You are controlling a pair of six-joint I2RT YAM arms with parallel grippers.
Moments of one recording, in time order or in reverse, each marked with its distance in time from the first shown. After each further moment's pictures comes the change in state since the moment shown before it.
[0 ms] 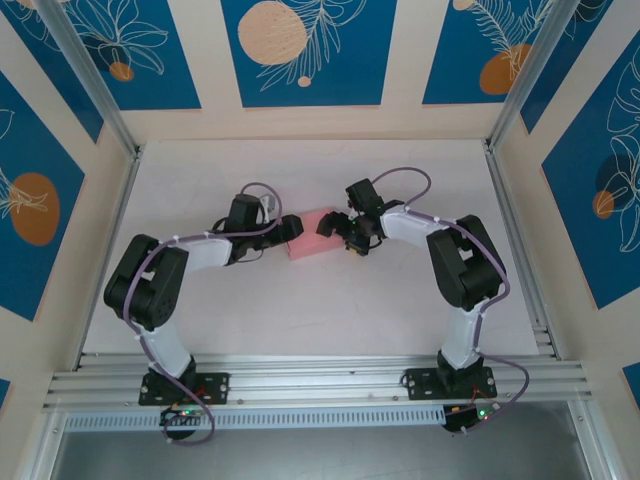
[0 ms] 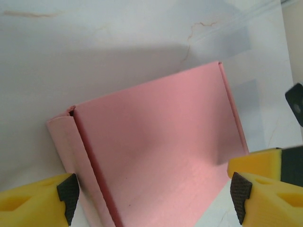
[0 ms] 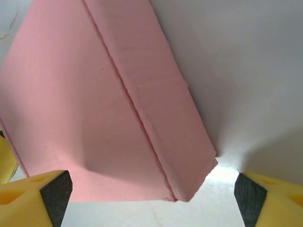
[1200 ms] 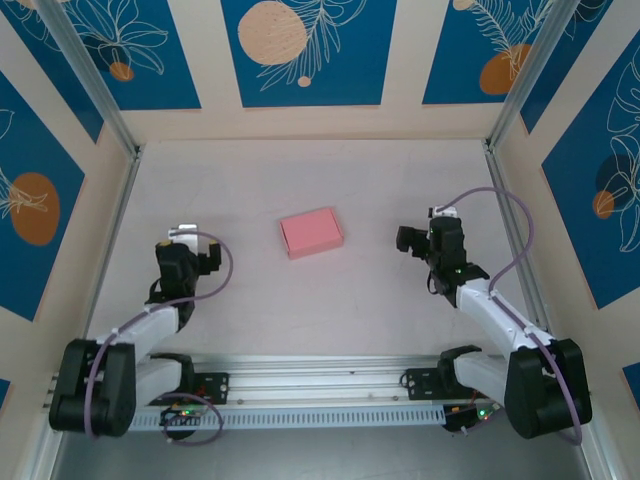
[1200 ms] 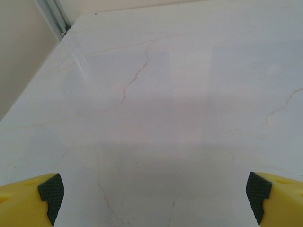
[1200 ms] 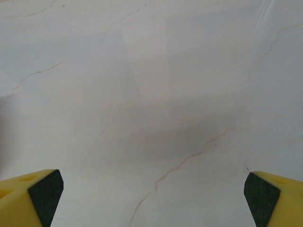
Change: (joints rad) left arm 0.310 -0.601 -0.623 0.290 -0.606 0.709; right arm -0.293 -0.816 -0.716 0.377 0.518 -0.584
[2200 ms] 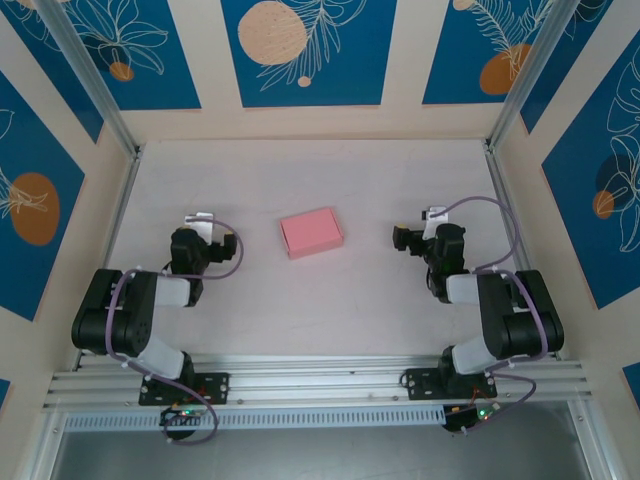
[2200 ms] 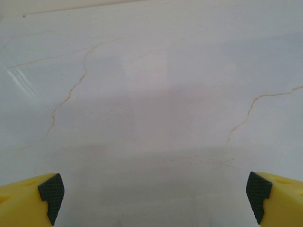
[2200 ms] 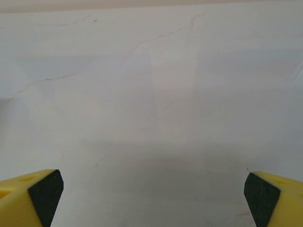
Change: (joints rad) left arm 0.006 0.375 0.116 0.264 0.198 0.024; right arm -0.134 0.417 -0.119 0.708 -0.272 -0.179
